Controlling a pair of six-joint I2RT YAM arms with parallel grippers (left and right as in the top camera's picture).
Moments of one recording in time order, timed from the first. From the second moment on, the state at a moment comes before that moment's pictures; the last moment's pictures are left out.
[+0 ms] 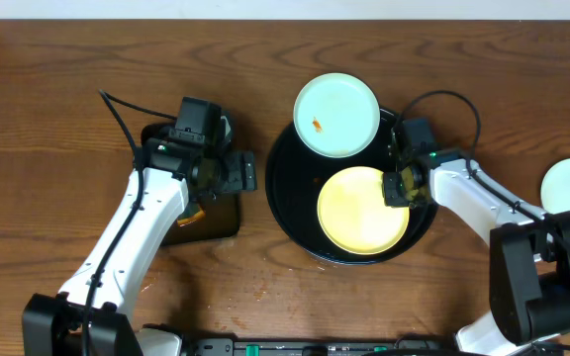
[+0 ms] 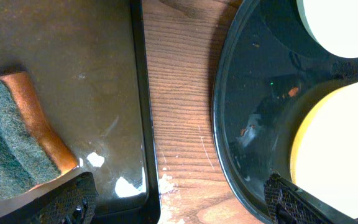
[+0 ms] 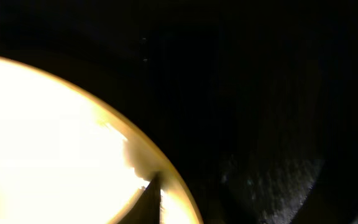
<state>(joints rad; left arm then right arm) -0.23 1.48 1.10 -0.85 0.17 -0.35 0.25 1.76 0.97 -0.60 0.03 0.19</state>
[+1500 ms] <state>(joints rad) -0.23 1.48 1.10 -0.85 0.17 -0.35 0.24 1.29 0.94 -0.80 0.34 0.26</state>
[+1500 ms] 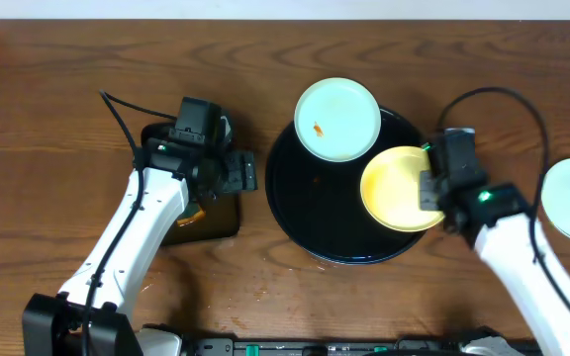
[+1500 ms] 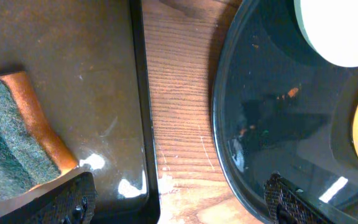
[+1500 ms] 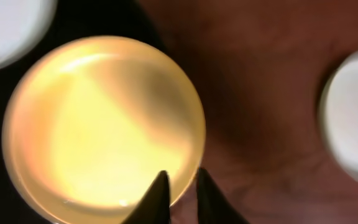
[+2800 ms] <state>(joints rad) -0.23 1.48 1.10 -0.85 0.17 -0.35 0.05 1.36 0.94 -0.73 -0.15 0.07</state>
